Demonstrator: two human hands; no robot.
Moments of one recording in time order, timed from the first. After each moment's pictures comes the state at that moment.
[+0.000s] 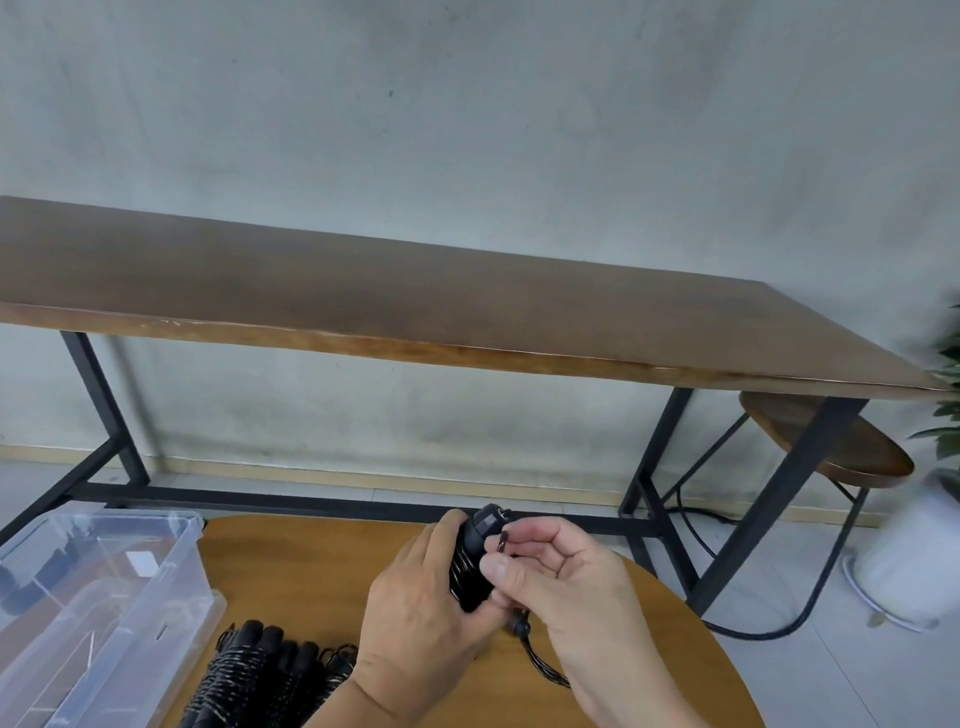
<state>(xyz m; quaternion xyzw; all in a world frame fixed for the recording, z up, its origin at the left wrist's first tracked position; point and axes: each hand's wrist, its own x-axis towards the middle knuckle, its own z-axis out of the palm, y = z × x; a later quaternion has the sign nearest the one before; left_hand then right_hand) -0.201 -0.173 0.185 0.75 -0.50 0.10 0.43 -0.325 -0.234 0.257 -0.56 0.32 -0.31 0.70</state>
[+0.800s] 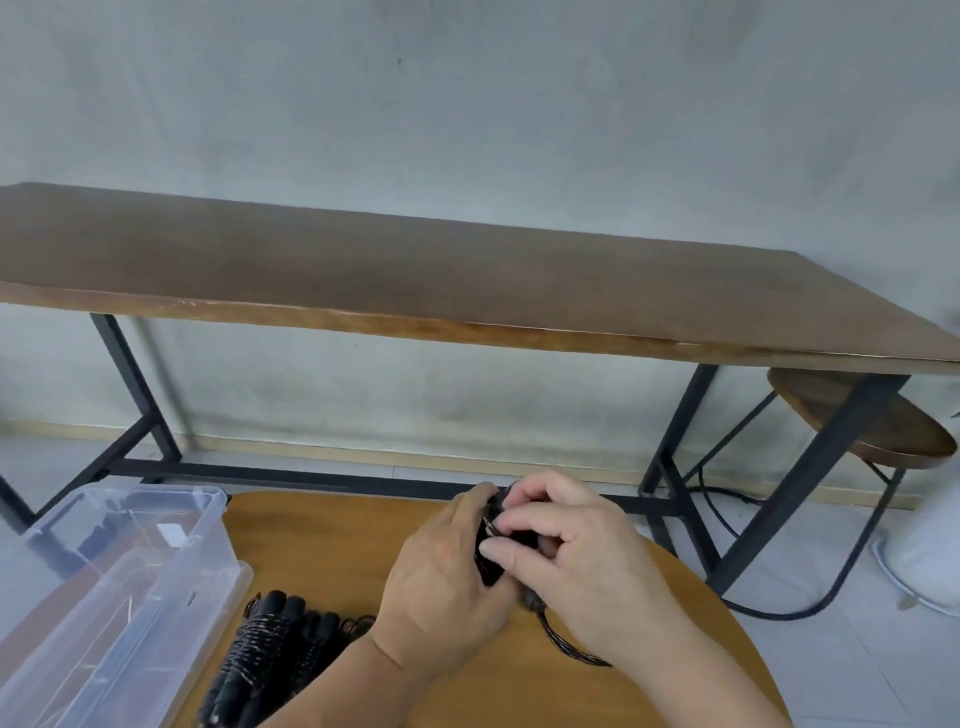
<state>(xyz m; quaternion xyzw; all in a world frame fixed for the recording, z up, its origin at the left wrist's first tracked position) -0.205 -0.175 0.200 0.74 -0.53 -0.04 0.41 -0.328 -0.255 0.266 -0.87 0.26 -0.22 0.35</state>
